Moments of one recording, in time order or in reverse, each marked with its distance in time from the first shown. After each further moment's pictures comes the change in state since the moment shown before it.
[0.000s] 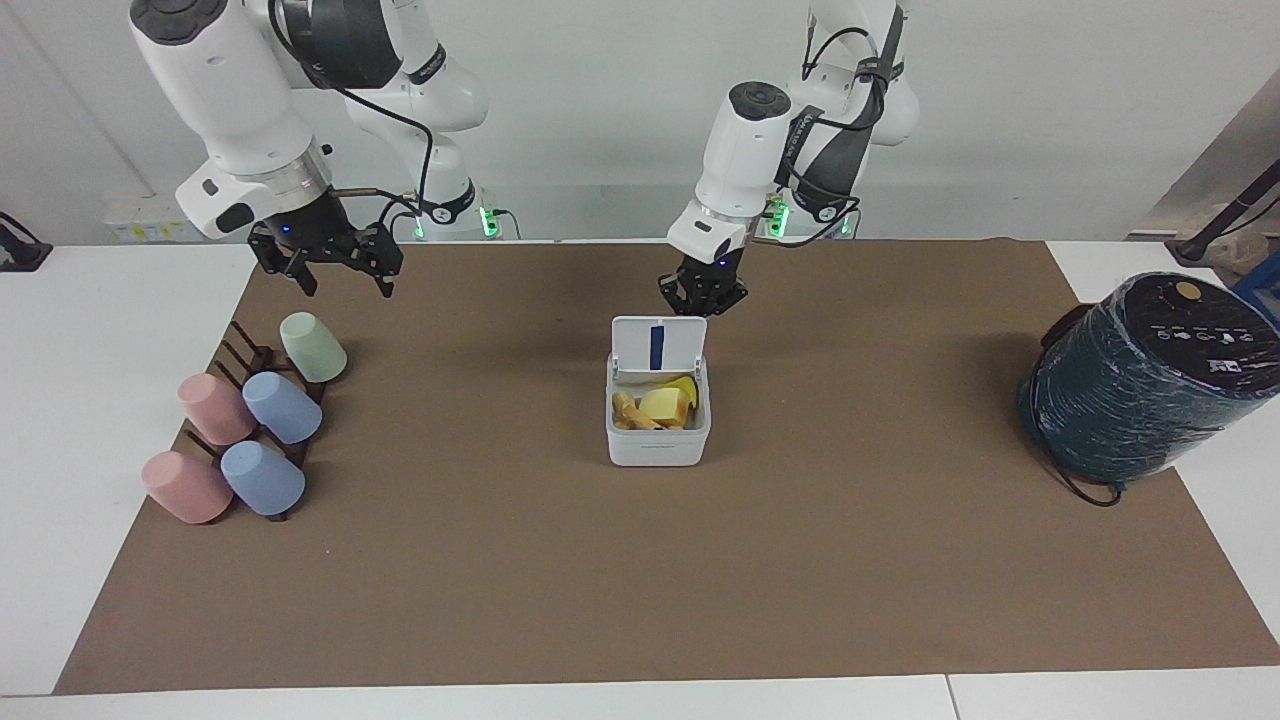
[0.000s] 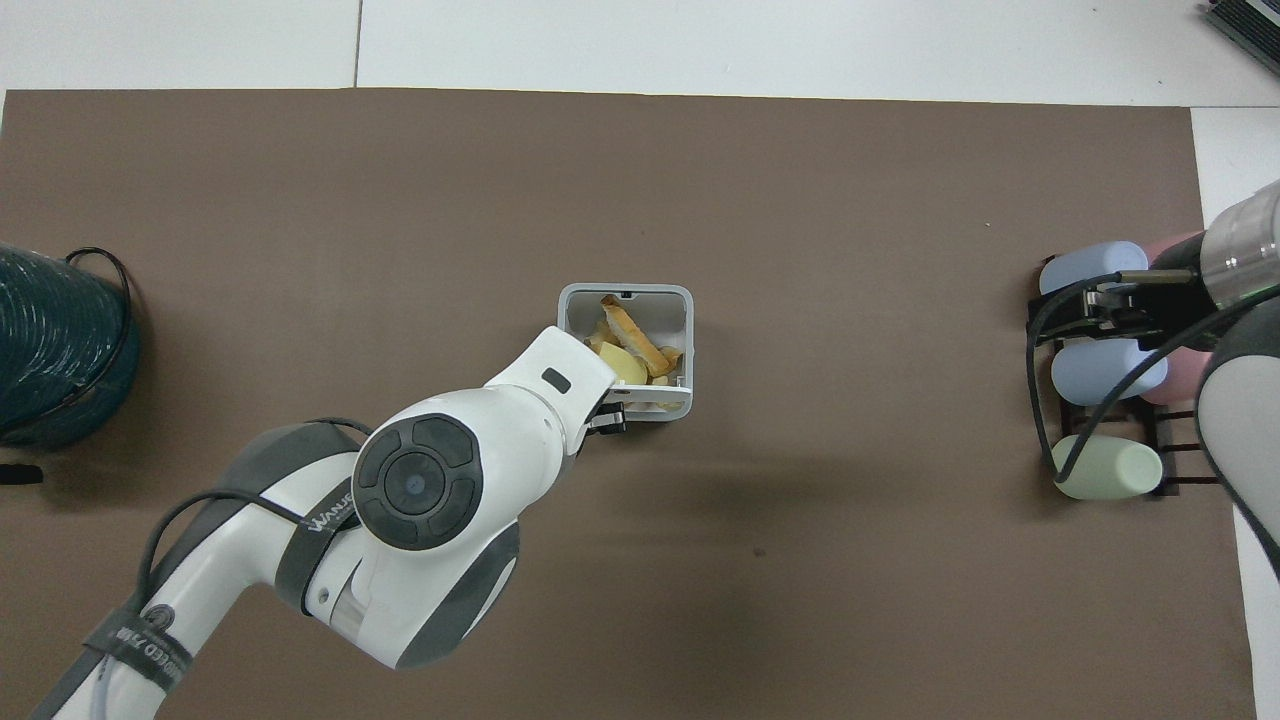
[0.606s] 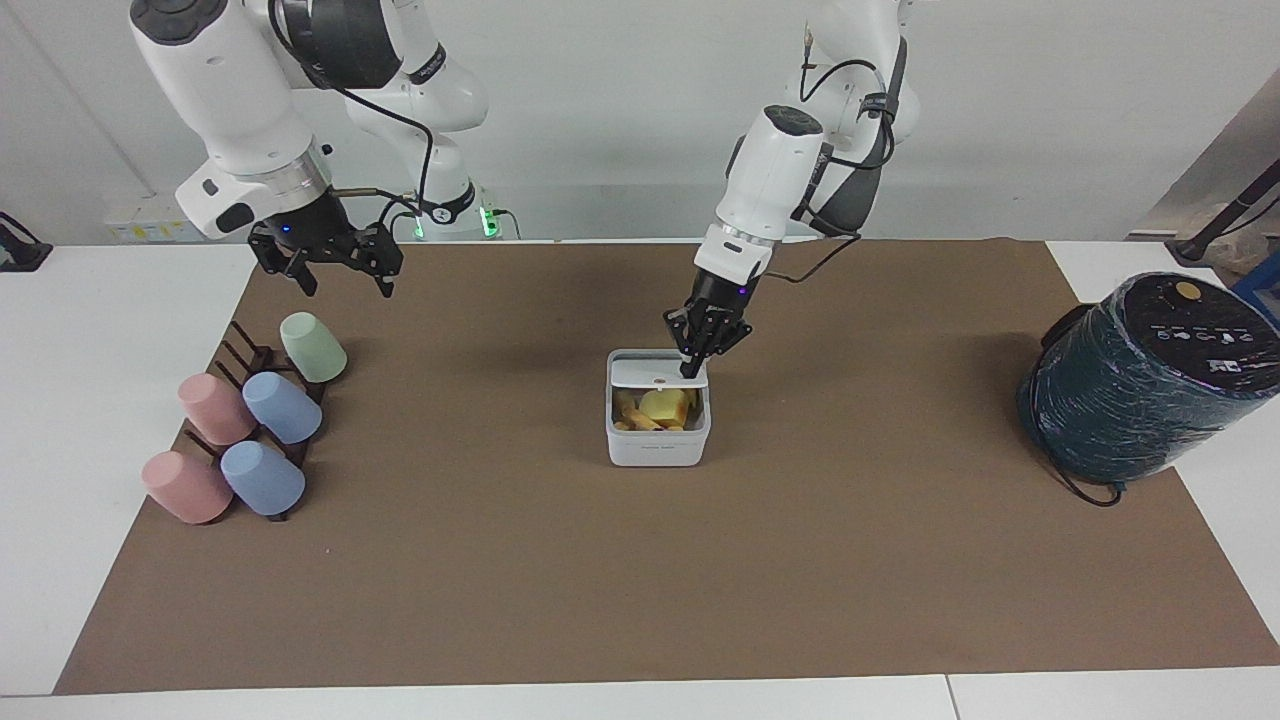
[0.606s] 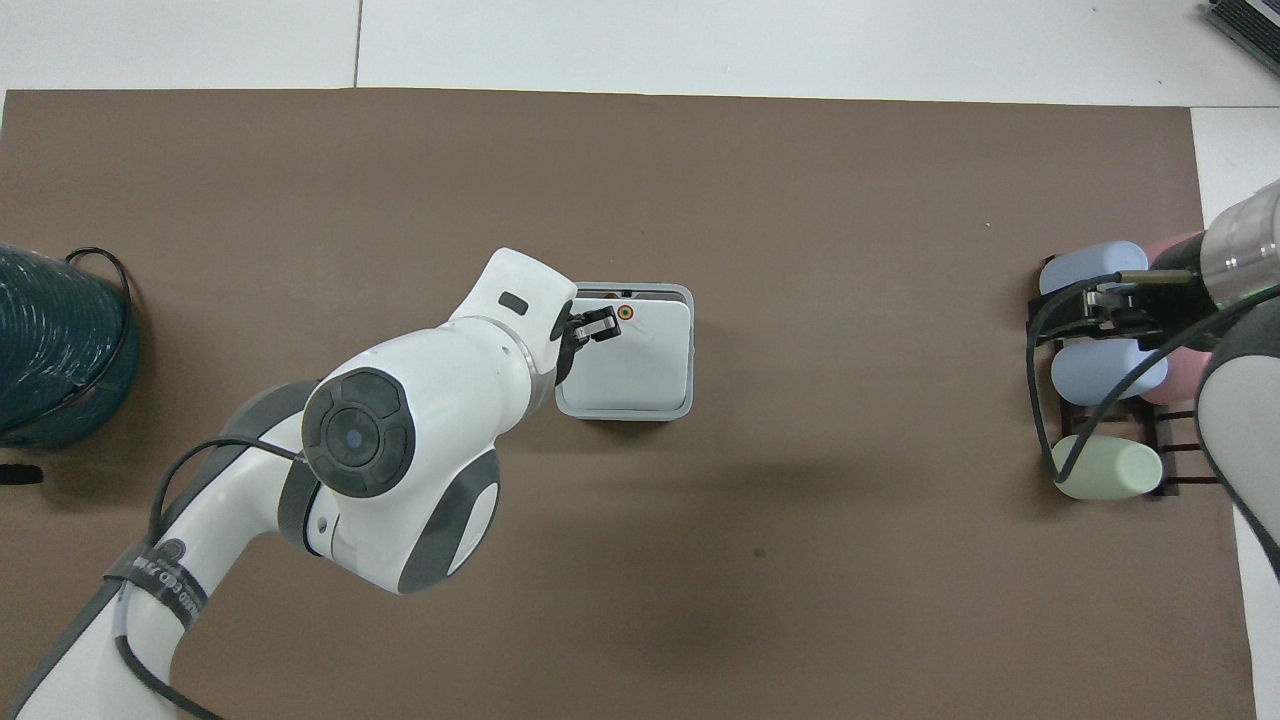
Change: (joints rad) left arm 0.048 0.112 0.022 0.080 -0.075 0.257 -0.018; right arm 0.000 0.000 0.000 0.000 0.000 0.000 0.000
